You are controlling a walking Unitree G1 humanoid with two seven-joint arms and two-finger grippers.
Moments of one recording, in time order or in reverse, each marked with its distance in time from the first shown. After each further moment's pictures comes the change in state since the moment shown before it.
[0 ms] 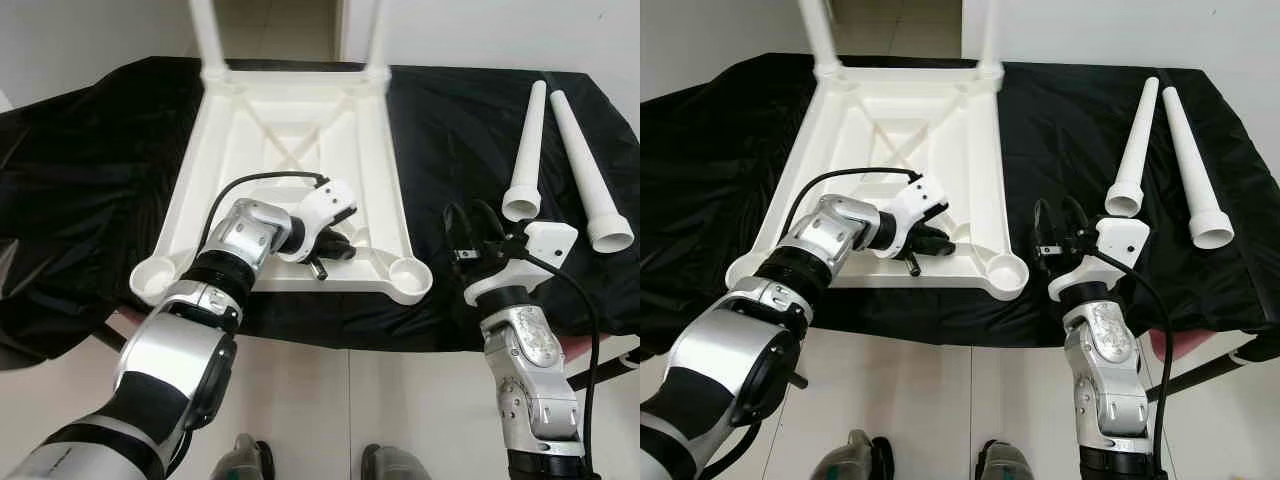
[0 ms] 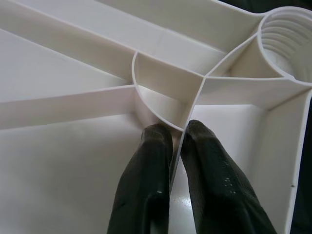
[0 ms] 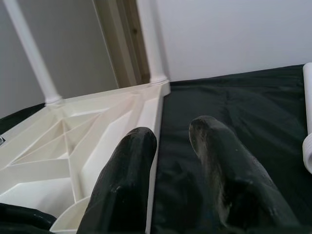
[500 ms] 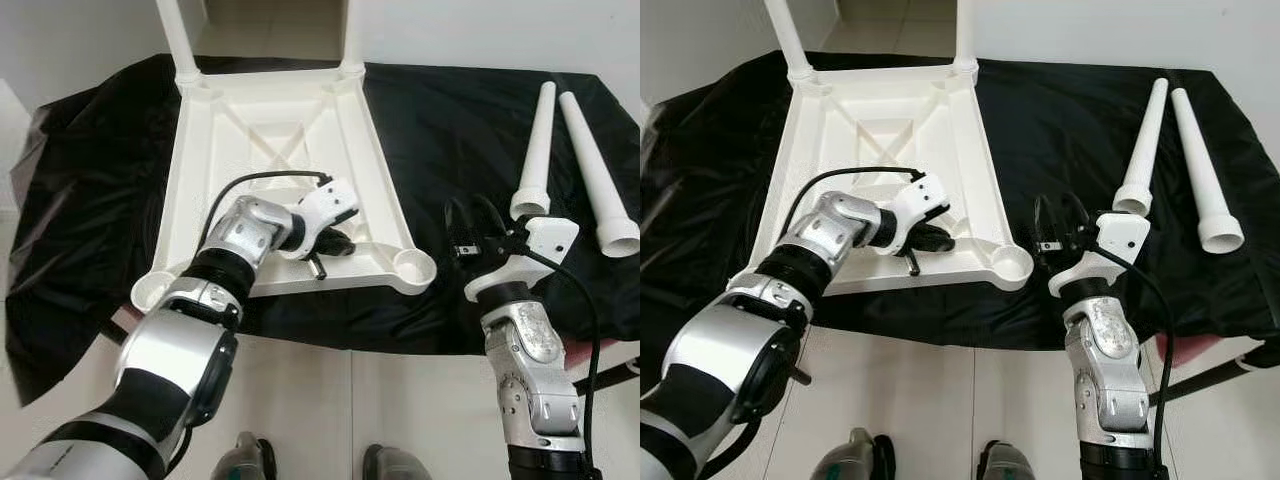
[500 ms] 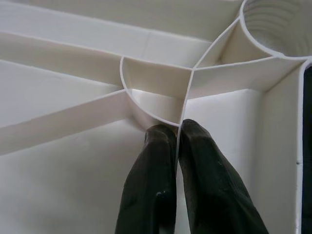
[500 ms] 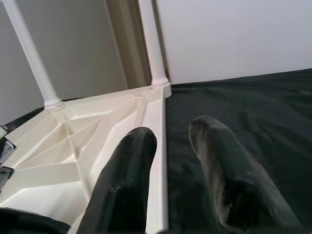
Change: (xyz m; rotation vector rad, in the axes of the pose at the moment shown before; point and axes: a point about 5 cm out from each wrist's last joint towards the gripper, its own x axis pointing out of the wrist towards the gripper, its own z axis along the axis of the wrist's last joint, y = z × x) left arm 0.012 -0.013 0.014 0.171 -0.040 -0.039; right arm 0.005 0.002 0.003 -0.003 -0.013 0.016
